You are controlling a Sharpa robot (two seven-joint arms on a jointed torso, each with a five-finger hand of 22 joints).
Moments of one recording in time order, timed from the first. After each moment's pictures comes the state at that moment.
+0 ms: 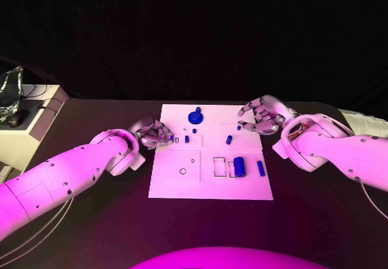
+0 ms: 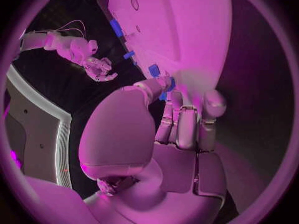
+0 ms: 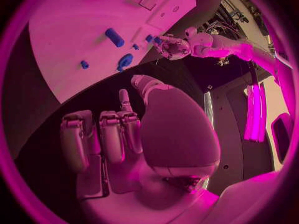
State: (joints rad) left arm 0.93 -0.73 0.25 1.29 -1.03 -0.20 -0.07; left_hand 1.40 -0.20 0.62 0.07 0.21 0.91 0.12 0.44 0.18 0.79 0.04 1.18 0.59 1.38 -0.01 1.50 1.25 0.12 1.17 0.10 1.20 1.16; right arm 1.23 -0.93 -0.09 1.60 -1.12 -0.54 -0.11; right_hand 1.40 -0.23 0.39 0.24 0.38 0.89 0.16 0.23 0.42 1.46 0.08 1.53 1.31 1.47 0.01 1.56 1.31 0.00 1.47 0.11 1.56 1.31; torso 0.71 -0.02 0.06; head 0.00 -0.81
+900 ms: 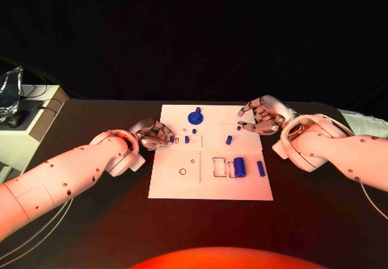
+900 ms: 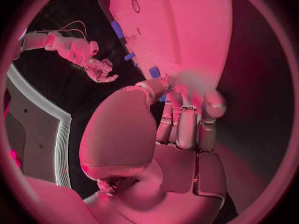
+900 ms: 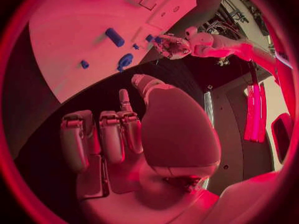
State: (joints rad) left arm 0.93 -0.73 0.25 1.30 -1.03 -0.19 -0.07; left_hand 1.40 -0.24 0.61 0.05 0.21 0.84 0.11 0.37 0.18 0.78 0.04 1.20 0.59 1.38 -0.01 1.51 1.26 0.12 1.17 0.10 1.21 1.17; right arm 1.23 -0.93 -0.09 1.60 -1.12 -0.54 -0.11; right_hand 1.39 -0.24 0.39 0.24 0.38 0.89 0.16 0.23 0.42 1.46 0.08 1.53 1.31 1.47 0.01 1.56 1.31 0.00 1.47 0.11 1.56 1.31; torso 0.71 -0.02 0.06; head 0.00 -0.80
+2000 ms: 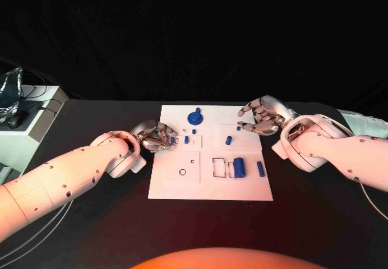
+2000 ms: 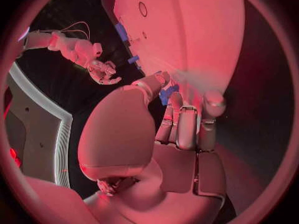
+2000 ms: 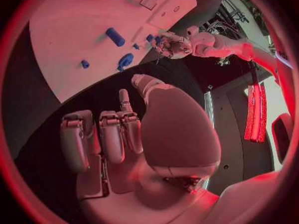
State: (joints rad) left arm 0.92 -0.74 0.25 1.33 -1.03 -0.16 -0.07; left_hand 1.39 -0.26 0.46 0.07 0.21 0.73 0.07 0.28 0.15 0.74 0.04 1.24 0.58 1.37 -0.01 1.52 1.25 0.12 1.15 0.10 1.19 1.16; right arm 1.23 -0.93 -0.09 1.60 -1.12 -0.54 -0.11; right_hand 1.39 -0.24 0.39 0.24 0.38 0.89 0.16 0.23 0.42 1.46 0.08 1.53 1.31 1.47 0.01 1.56 1.31 0.00 1.47 0.11 1.56 1.31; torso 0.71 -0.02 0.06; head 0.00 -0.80
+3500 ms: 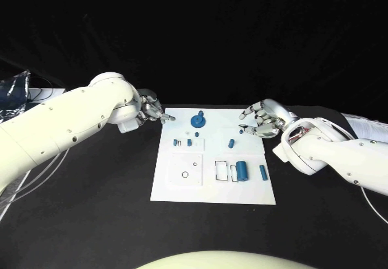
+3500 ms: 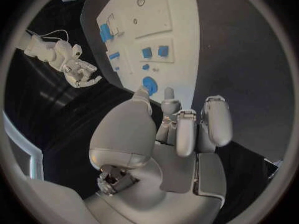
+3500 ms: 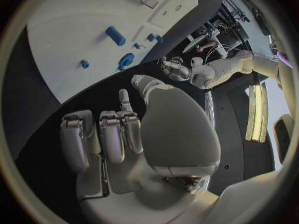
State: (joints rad) left arm 1.26 -0.63 0.21 1.20 -1.12 0.27 -0.58; left_hand 1.25 0.03 -0.13 0.30 0.24 0.80 0.10 0.77 0.35 1.14 0.03 1.28 0.73 1.47 -0.03 1.54 1.31 0.08 1.39 0.07 1.35 1.31; right arm 1.23 -0.90 -0.09 1.58 -1.12 -0.54 -0.12; right_hand 1.39 -0.24 0.40 0.24 0.38 0.89 0.16 0.23 0.42 1.46 0.08 1.53 1.31 1.47 0.01 1.56 1.31 0.00 1.47 0.11 1.56 1.31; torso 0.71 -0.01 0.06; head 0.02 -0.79
